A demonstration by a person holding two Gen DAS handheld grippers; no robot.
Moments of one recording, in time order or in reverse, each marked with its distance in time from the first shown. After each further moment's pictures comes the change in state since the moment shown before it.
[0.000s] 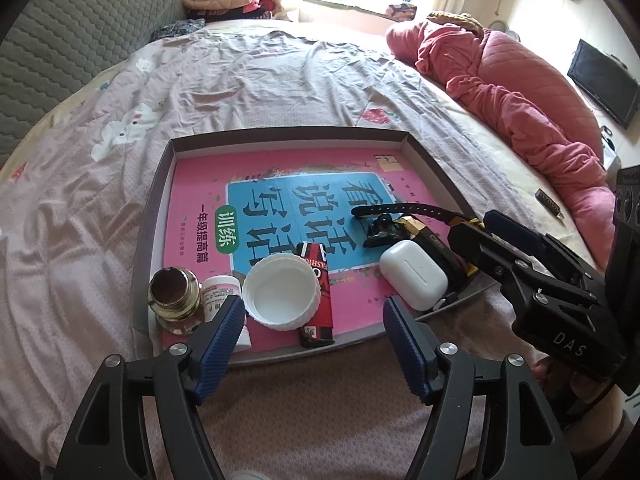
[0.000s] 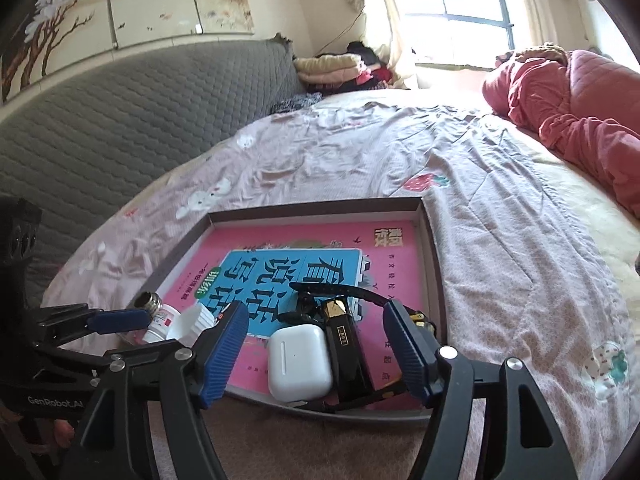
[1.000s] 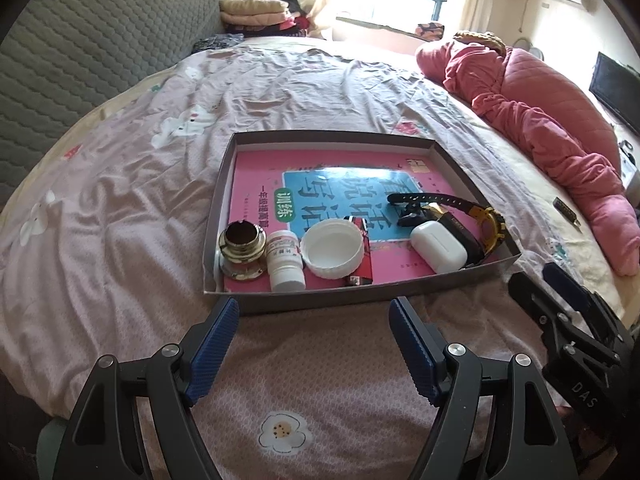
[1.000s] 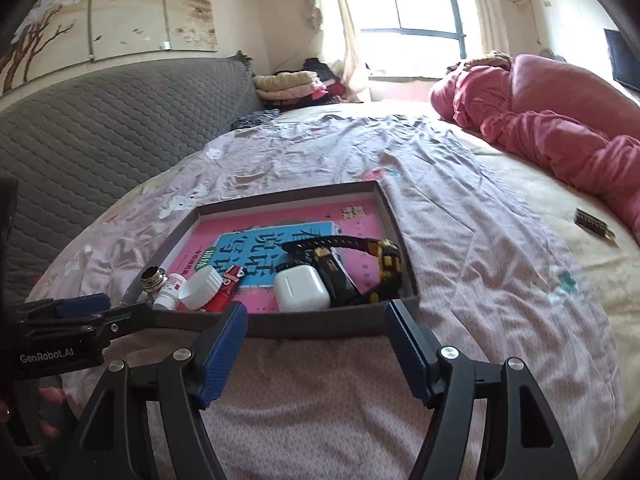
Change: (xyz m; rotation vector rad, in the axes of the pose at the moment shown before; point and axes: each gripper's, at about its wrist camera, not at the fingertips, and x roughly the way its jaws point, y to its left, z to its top) left arm -0.042 0.013 -0.044 -0.052 -0.071 0.123; right arm -0.058 0.031 -0.055 0.058 -0.059 -0.192
